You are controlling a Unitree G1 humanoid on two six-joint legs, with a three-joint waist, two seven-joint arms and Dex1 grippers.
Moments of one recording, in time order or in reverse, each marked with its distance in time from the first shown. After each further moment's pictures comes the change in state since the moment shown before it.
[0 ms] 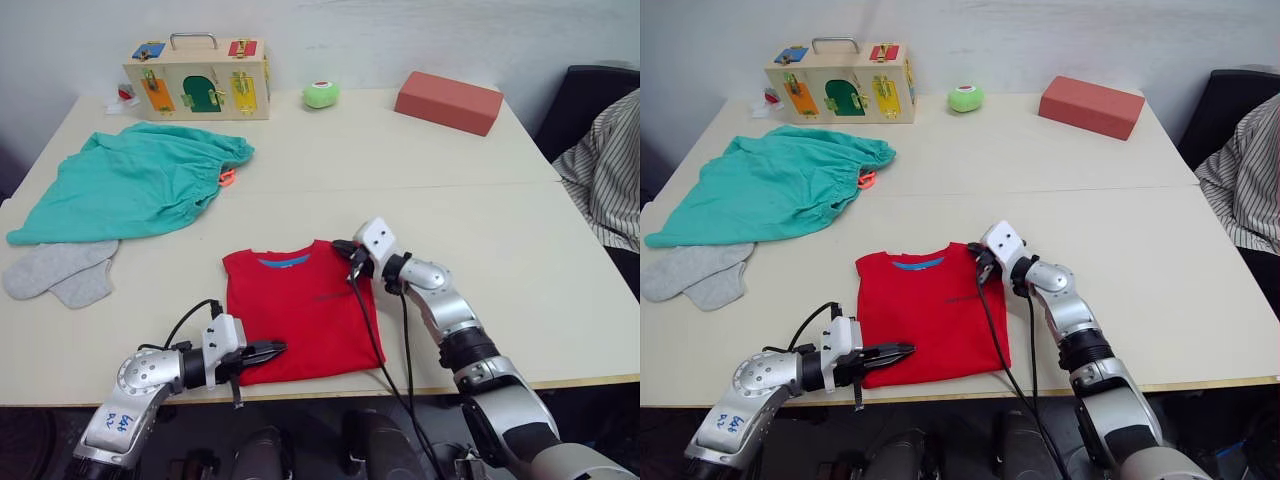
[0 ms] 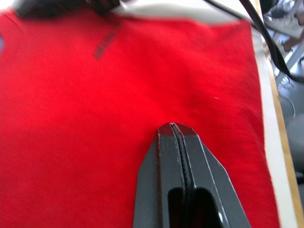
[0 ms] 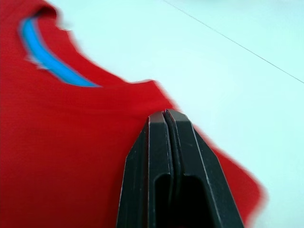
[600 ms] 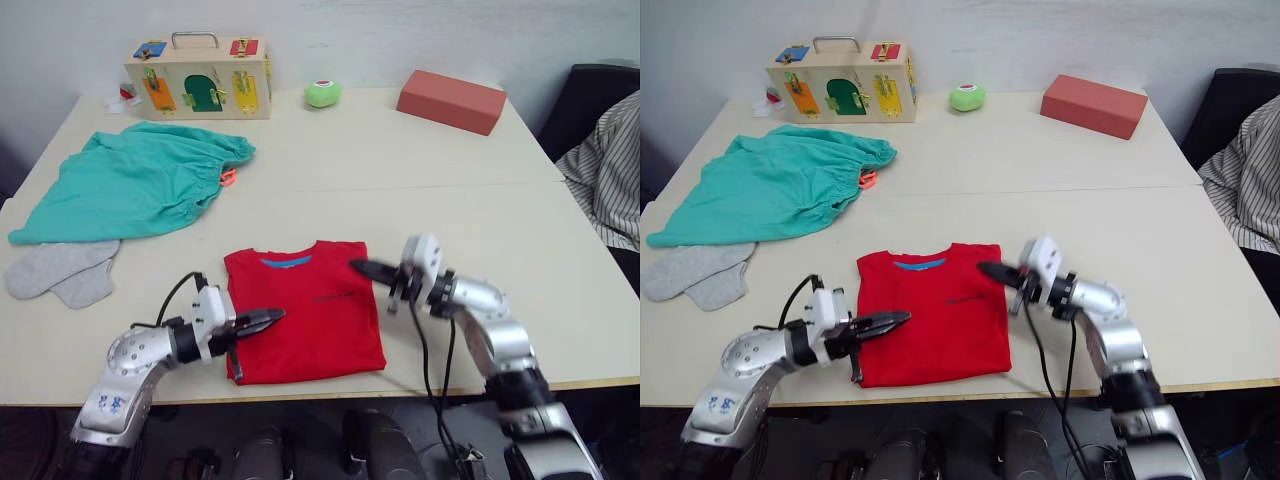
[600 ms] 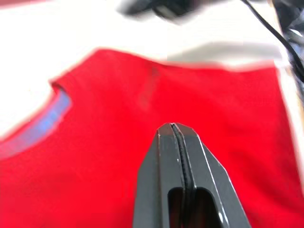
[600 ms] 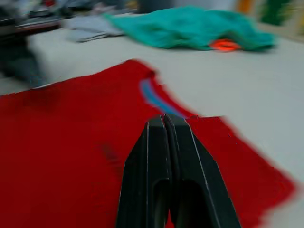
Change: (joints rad) left arm -0.132 -0.014 0.062 -0.007 -0.070 0.019 0.033; right arm 0.373 -0.152 0.030 -0.603 0.272 0.130 0.391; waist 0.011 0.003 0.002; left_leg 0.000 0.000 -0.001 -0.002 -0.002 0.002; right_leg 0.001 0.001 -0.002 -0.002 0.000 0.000
